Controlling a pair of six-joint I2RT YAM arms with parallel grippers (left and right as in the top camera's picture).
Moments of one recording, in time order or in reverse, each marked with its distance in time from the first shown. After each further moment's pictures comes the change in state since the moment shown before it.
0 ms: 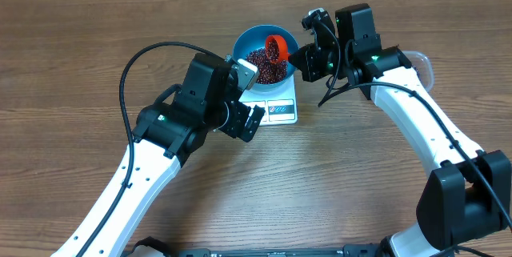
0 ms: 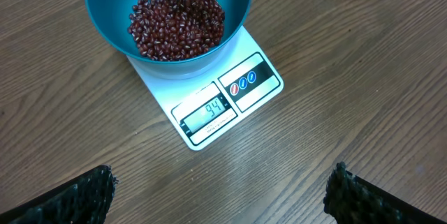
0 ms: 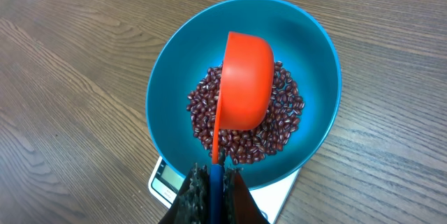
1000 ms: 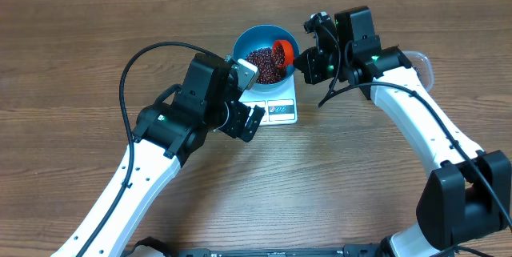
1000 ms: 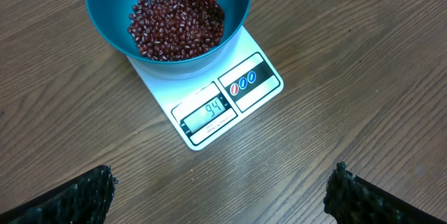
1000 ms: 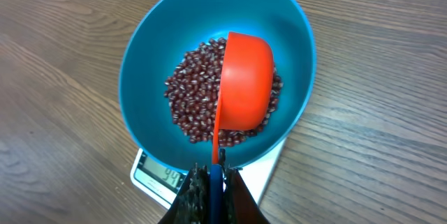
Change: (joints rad) left arm 0.000 0.000 0.000 0.000 0.000 0.000; right arm 0.000 0.000 0.001 -0.054 0.075 0.005
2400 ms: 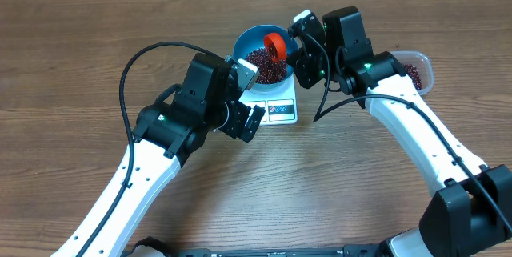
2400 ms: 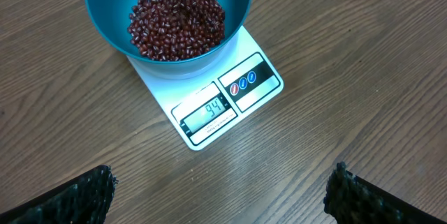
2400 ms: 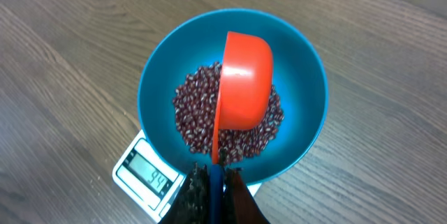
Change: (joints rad) left arm 0.000 0.000 0.000 0.000 0.000 0.000; right arm 0.079 -0.059 0.000 0.019 0.092 -0.198
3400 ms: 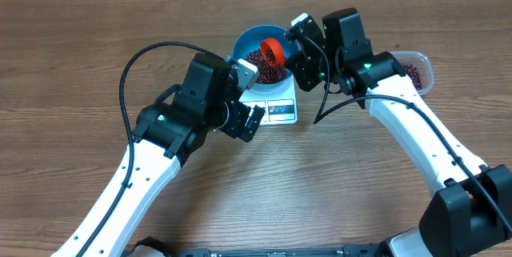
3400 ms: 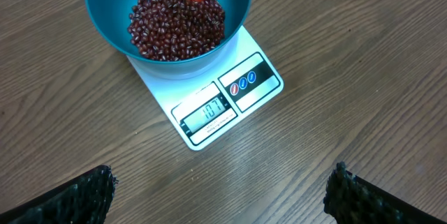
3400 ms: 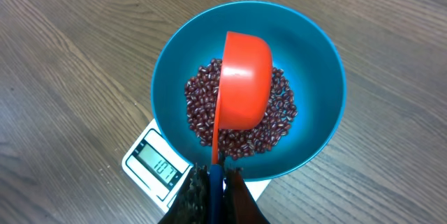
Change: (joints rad) left arm 0.000 0.000 0.000 0.000 0.000 0.000; right arm 0.001 -0.001 0.000 -0.018 -0.031 -0.026
